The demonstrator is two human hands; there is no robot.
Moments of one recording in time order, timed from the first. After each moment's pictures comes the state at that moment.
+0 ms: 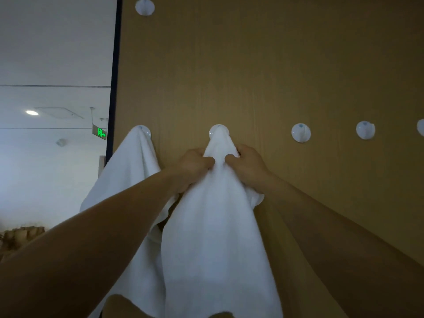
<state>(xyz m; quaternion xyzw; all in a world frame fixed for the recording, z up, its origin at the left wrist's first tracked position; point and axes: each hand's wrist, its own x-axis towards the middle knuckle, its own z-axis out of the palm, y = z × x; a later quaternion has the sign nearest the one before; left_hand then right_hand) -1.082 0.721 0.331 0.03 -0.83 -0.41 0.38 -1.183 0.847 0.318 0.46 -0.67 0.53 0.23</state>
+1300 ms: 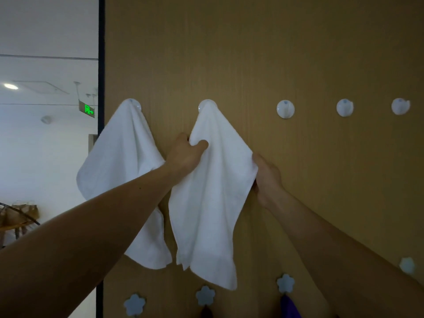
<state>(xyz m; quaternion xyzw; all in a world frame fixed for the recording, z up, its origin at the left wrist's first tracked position) -1.079 0.737 0.284 0.06 -0.79 -0.37 0.48 -1.184 0.895 0.229 0.23 -0.49 0.84 0.00</state>
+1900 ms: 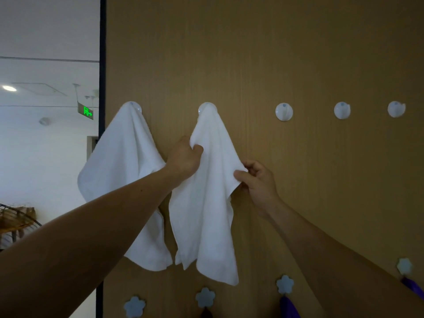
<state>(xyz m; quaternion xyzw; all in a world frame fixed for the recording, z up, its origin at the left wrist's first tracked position) -1.081 0.735 0.282 0.07 -0.81 -0.29 0.50 -1.171 0.895 0.212 0.41 -0.50 0.76 0.09</state>
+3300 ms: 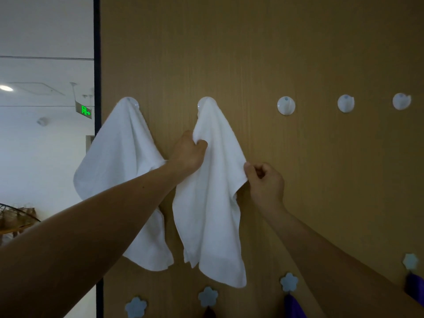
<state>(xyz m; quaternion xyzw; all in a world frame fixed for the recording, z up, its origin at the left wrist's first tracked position) -1.085 0.738 0.284 0.03 -0.82 -0.29 0.49 -1.192 0.885 0.195 0.29 -0.59 0.68 0.33</state>
